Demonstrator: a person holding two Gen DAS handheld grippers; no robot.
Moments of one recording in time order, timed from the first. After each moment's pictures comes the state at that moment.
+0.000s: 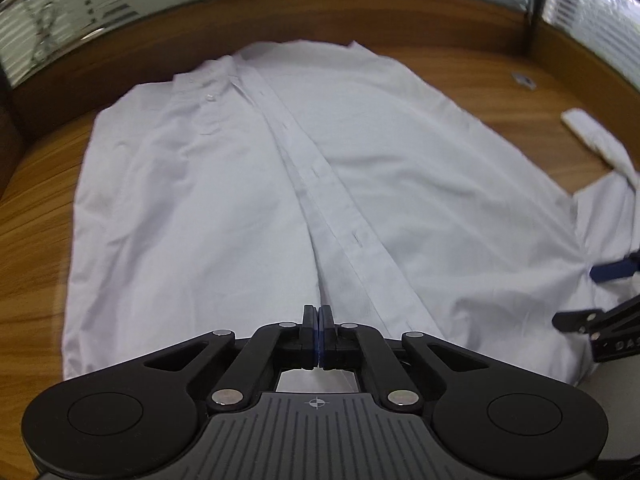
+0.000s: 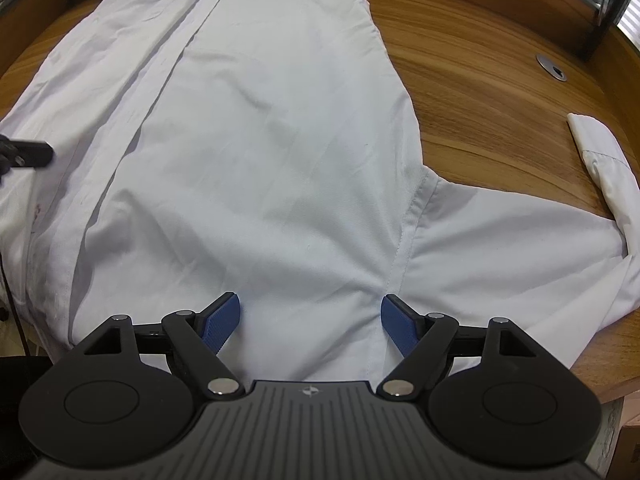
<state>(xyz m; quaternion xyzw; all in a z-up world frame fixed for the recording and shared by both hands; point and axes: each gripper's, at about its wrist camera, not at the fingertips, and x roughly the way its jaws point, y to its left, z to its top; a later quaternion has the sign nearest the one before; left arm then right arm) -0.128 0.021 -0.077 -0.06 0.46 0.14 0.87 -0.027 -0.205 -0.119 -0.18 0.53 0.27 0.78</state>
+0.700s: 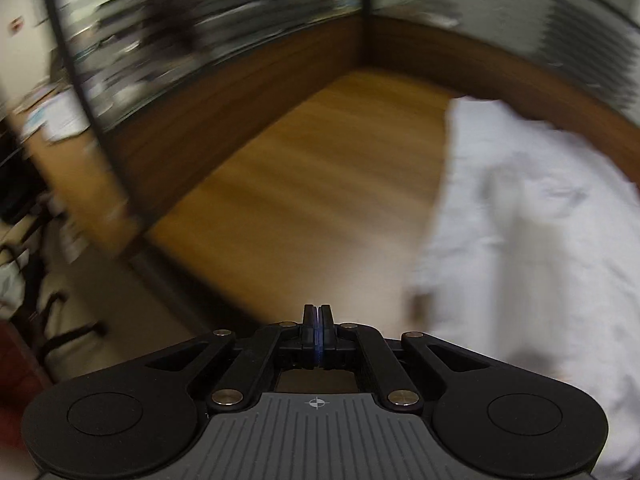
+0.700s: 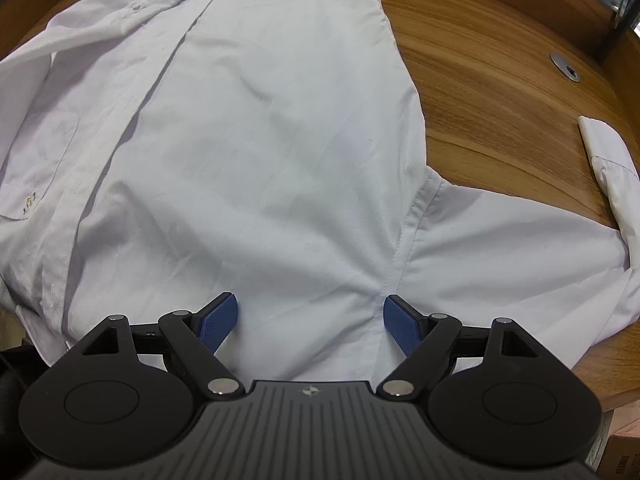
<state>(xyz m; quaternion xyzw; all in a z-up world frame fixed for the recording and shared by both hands) -0.324 0.142 -0.033 -0.23 0.40 0.49 0.74 -0.015 -0.199 -0.119 -0.20 0.55 0.28 0.76</state>
